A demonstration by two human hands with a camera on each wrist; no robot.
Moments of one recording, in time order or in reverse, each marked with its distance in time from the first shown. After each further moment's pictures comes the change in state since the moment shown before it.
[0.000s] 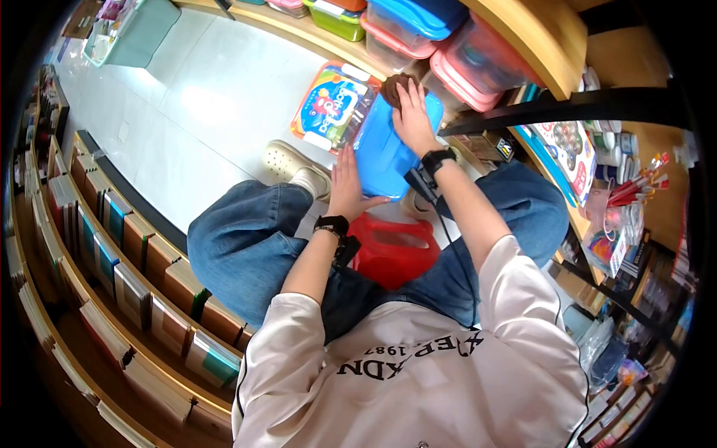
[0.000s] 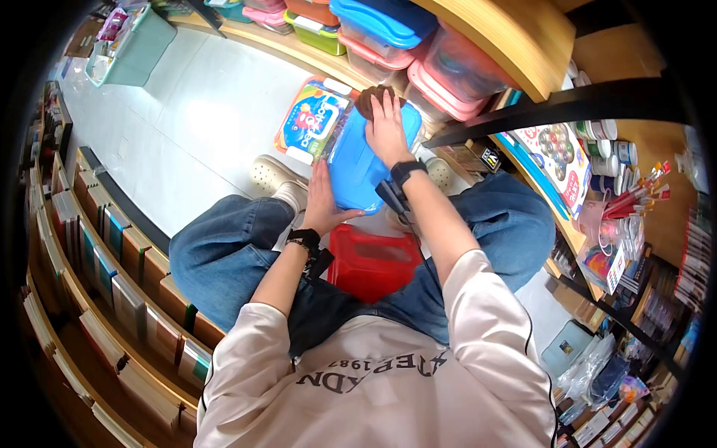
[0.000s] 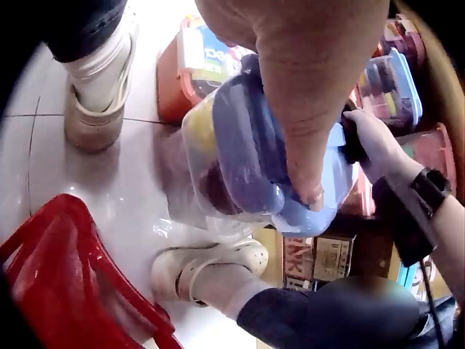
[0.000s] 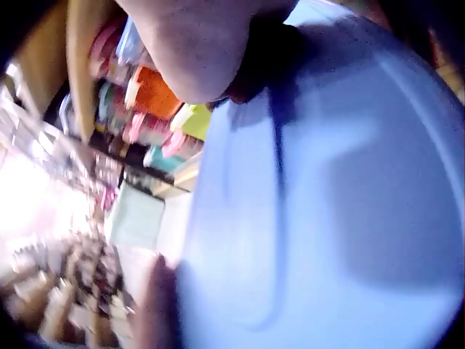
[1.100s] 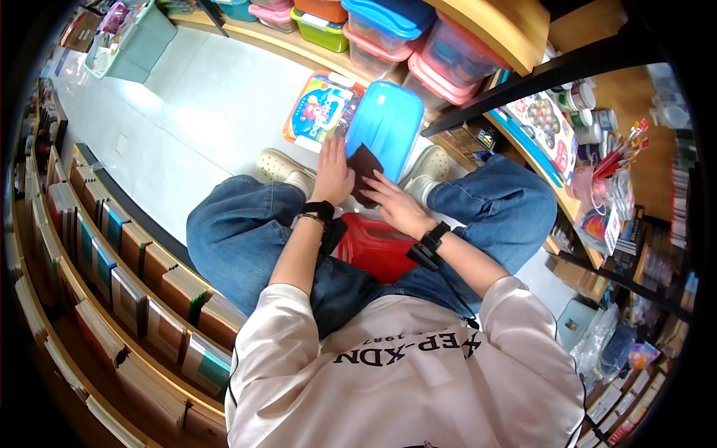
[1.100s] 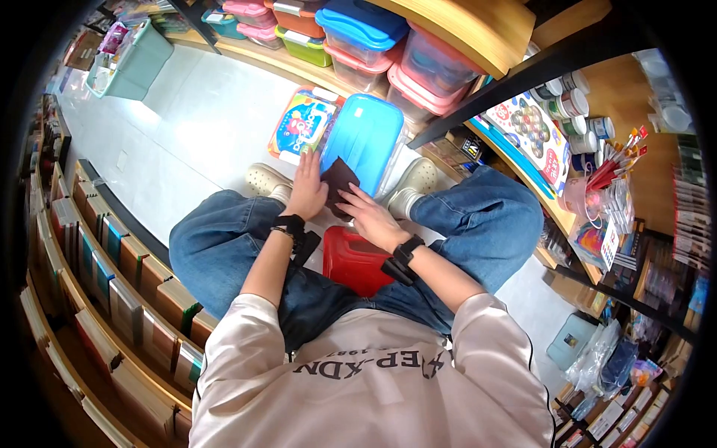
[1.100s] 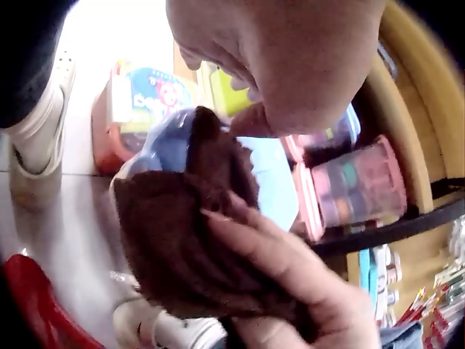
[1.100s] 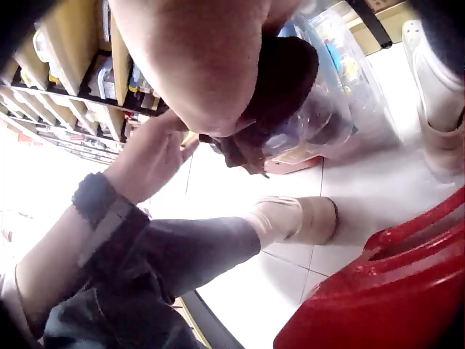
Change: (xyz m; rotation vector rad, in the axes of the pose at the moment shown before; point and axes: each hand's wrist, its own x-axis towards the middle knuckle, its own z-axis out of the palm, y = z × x) left_hand 0.015 -0.008 -0.010 0.163 0.061 0.112; right_hand -0.160 -0.061 -0.073 0.257 -0.502 -0.315
